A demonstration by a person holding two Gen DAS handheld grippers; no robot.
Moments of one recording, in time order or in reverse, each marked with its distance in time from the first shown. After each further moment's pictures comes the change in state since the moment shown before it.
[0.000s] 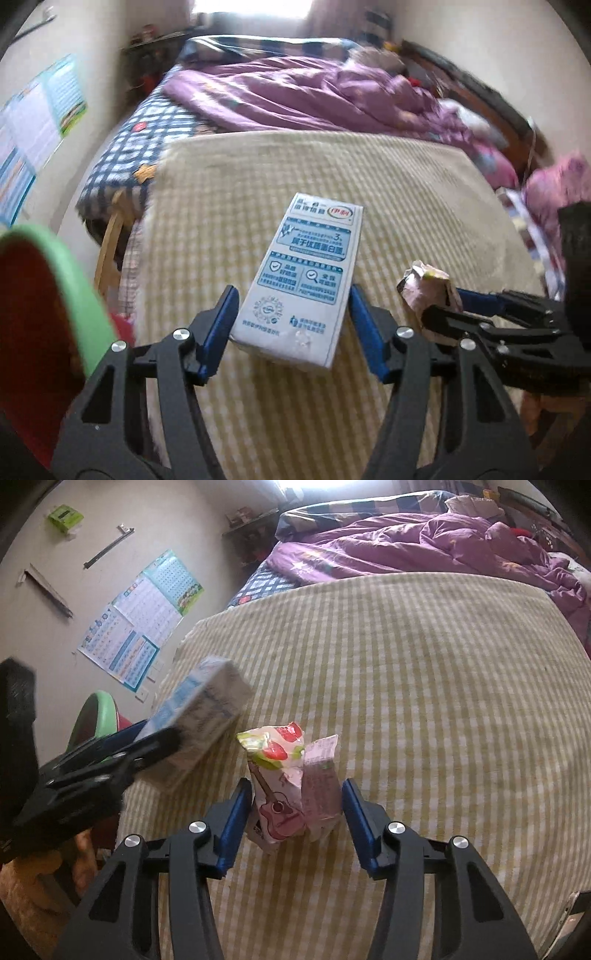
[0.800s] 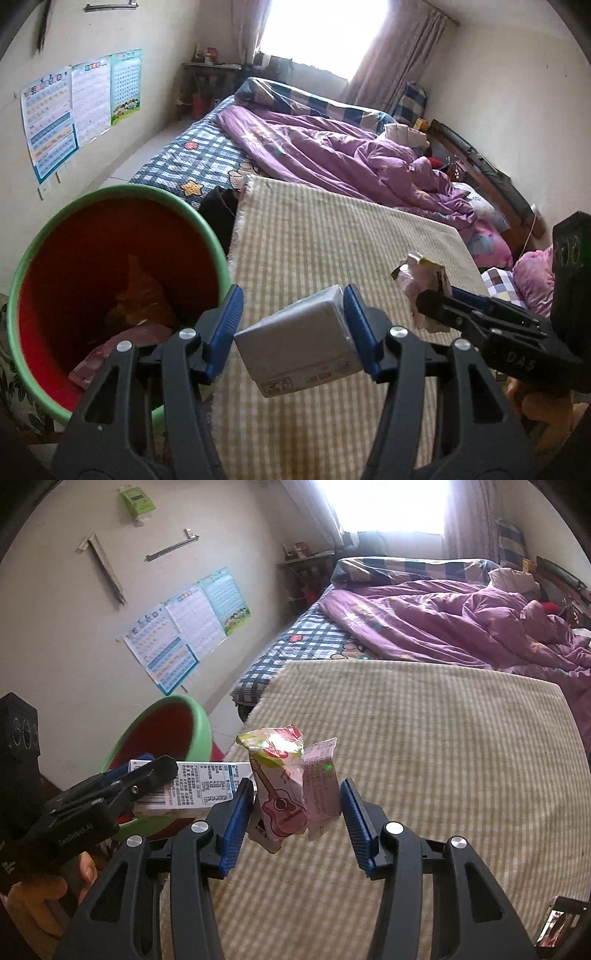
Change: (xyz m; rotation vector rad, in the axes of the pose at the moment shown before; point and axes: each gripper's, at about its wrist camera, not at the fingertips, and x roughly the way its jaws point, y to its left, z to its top) left arm -0.115 0.040 -0.047 -0.208 -0.225 0.021; right arm -0.061 0.095 -0.013 -0.202 -0.164 0.050
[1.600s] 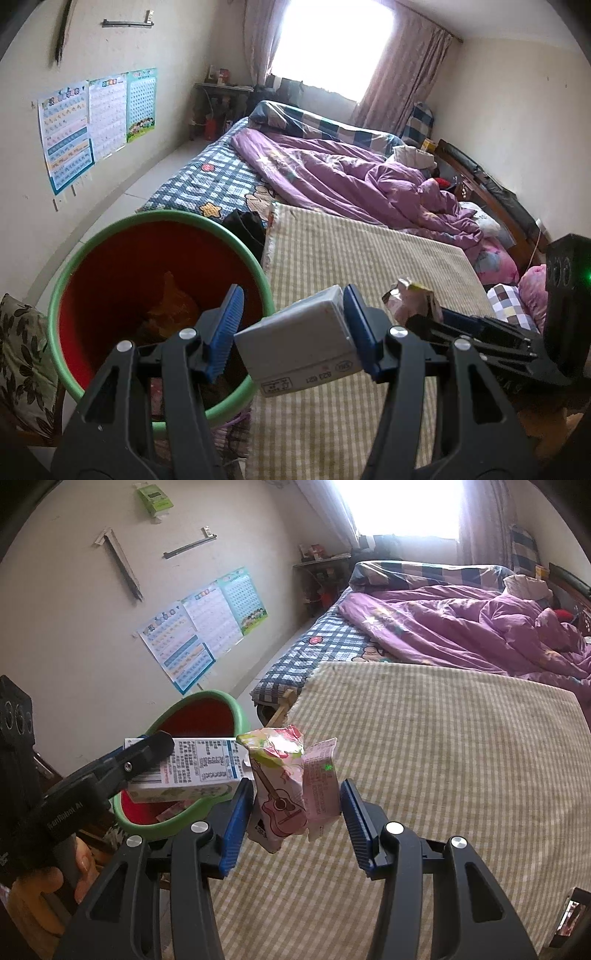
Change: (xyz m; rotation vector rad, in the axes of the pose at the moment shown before) left arm -0.038 0.020 0.003 -0.013 -0.091 0.034; right arm 0.004 0.037 -0.001 -0.027 -0.012 0.044
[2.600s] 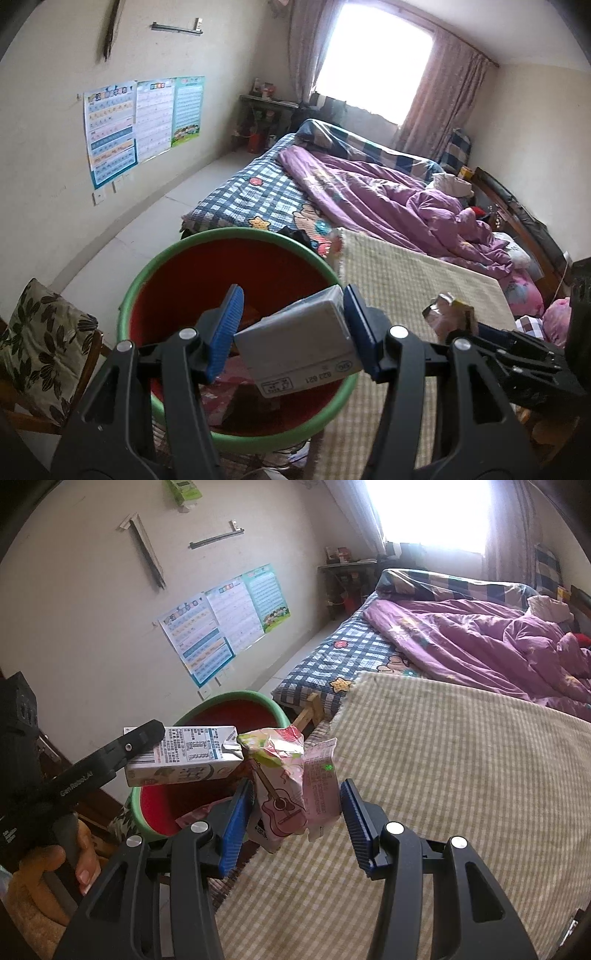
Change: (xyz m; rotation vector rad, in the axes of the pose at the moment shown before) left arm -0.021 0.069 0.009 -0.088 -0.064 0.133; right arm 0.019 0.042 0.011 -0.085 0.003 0.044
